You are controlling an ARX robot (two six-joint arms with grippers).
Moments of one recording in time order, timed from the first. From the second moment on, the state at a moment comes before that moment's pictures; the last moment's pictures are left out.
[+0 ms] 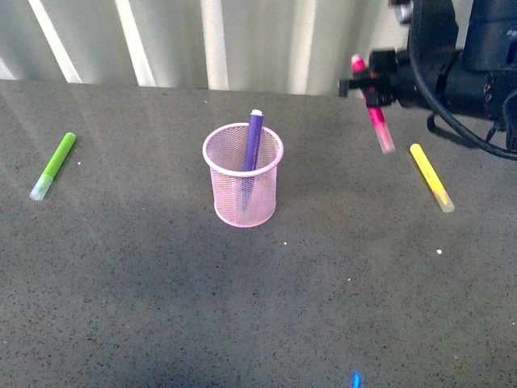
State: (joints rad) left arm 0.00 0.00 0.02 0.00 0.00 0.00; right arm 0.20 2.23 1.14 0.76 -0.25 0.01
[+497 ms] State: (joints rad) left arm 0.00 0.00 0.02 0.00 0.00 0.00; right arm 0.48 2.20 1.04 1.29 -0.20 0.01
